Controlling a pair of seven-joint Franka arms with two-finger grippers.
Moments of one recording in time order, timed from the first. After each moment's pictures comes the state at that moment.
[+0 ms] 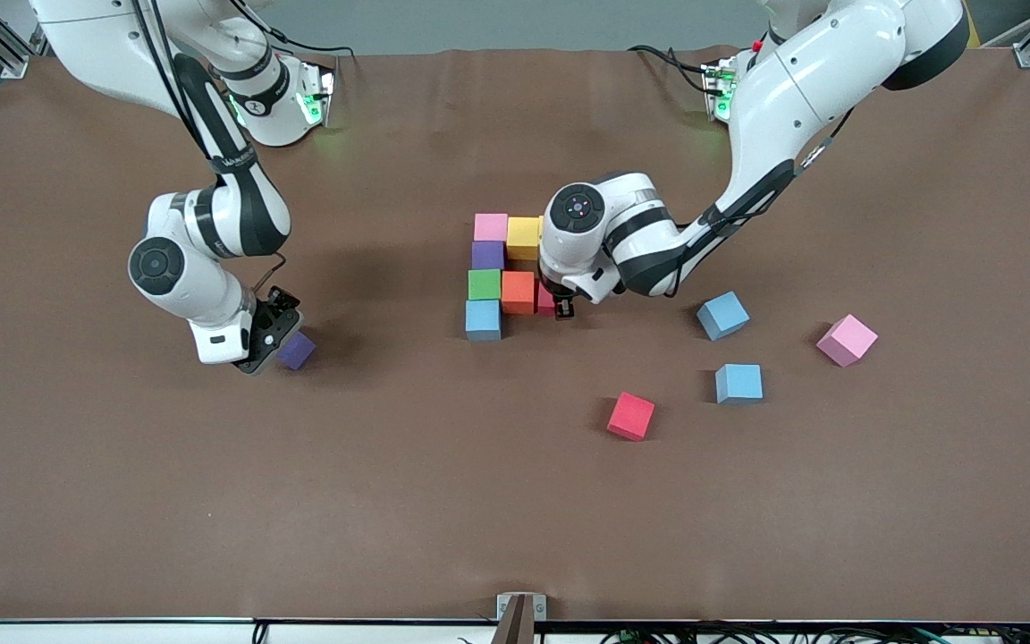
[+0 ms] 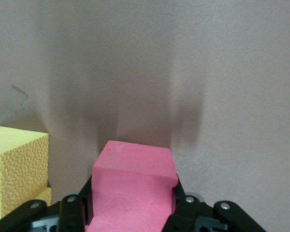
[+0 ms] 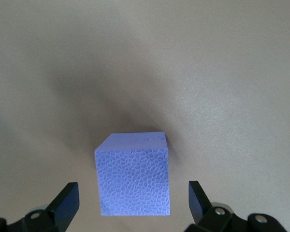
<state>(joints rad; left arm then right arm) -0.06 0.79 -0.81 -1.84 0.66 2.30 -2.83 0.27 0.33 -0.11 -2.20 0.08 2.48 -0.81</state>
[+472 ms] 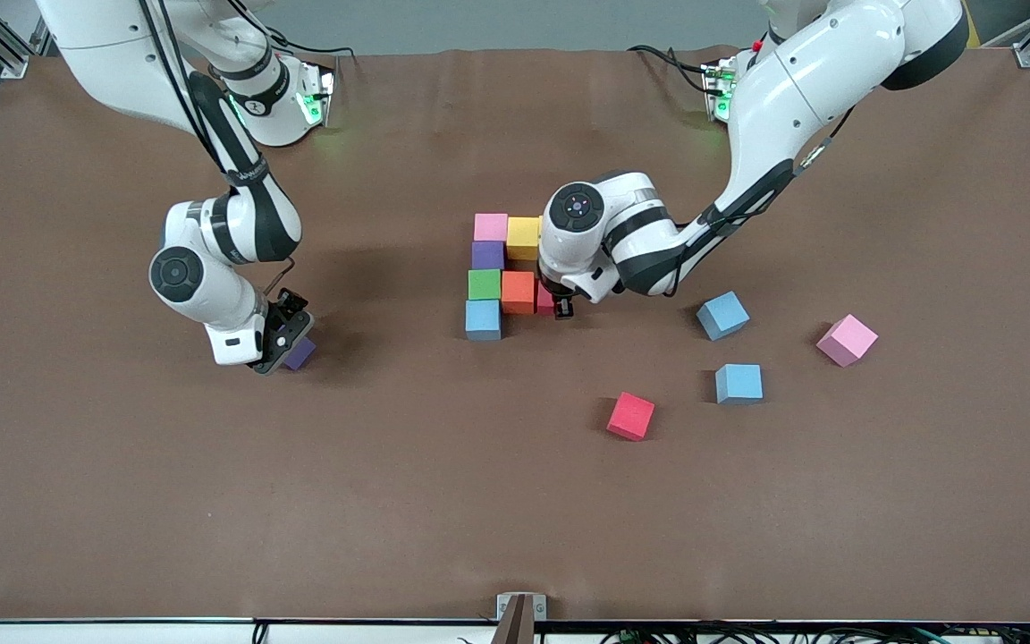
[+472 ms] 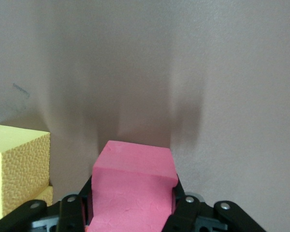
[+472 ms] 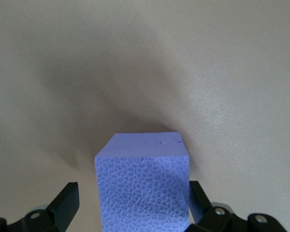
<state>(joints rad) -0.06 0.79 -0.82 -1.84 0.66 2.30 -2.83 0.28 0.38 -0.10 -2.21 0.07 2.50 -0.81</state>
